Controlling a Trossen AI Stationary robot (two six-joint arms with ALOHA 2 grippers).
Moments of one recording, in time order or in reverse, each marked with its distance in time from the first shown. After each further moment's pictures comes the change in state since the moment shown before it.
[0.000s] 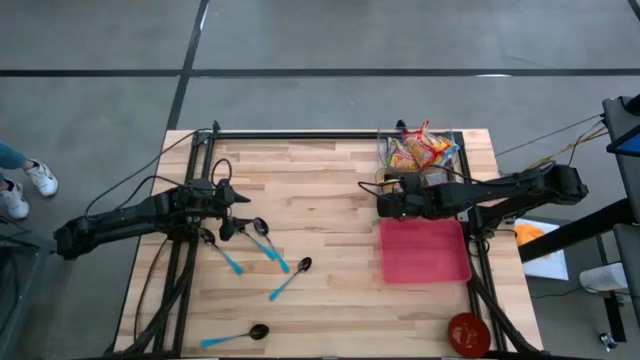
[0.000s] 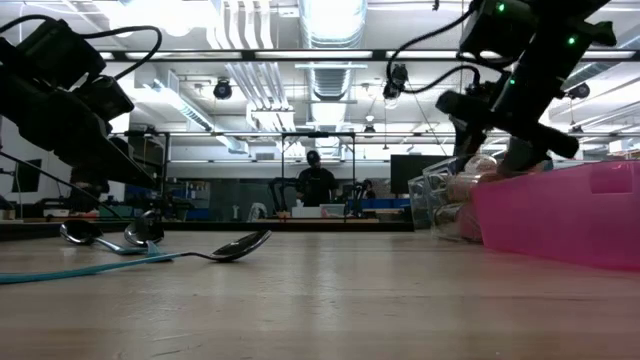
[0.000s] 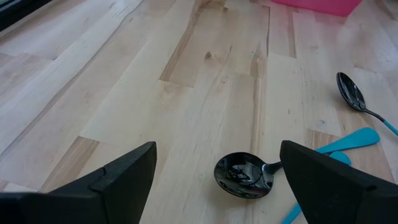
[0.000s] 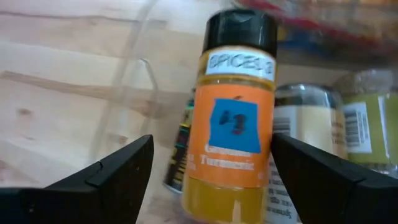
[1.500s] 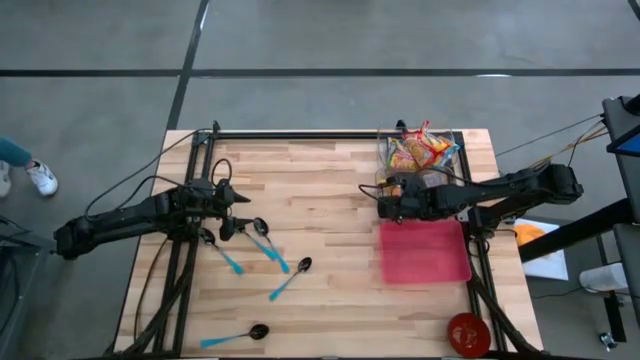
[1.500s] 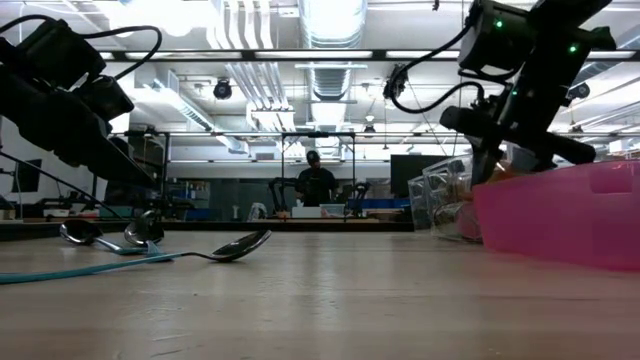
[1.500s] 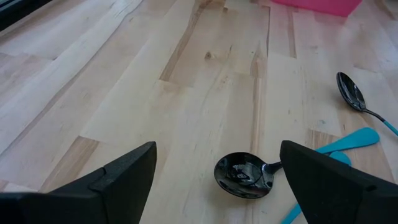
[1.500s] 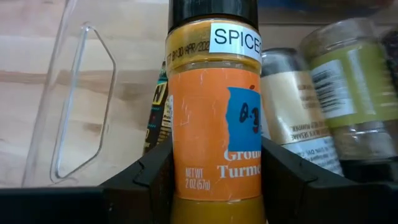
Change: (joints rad) left arm 0.000 0.000 0.000 0.000 0.000 0.000; right arm 0.000 0.052 -0.008 -0.053 -0.065 0.143
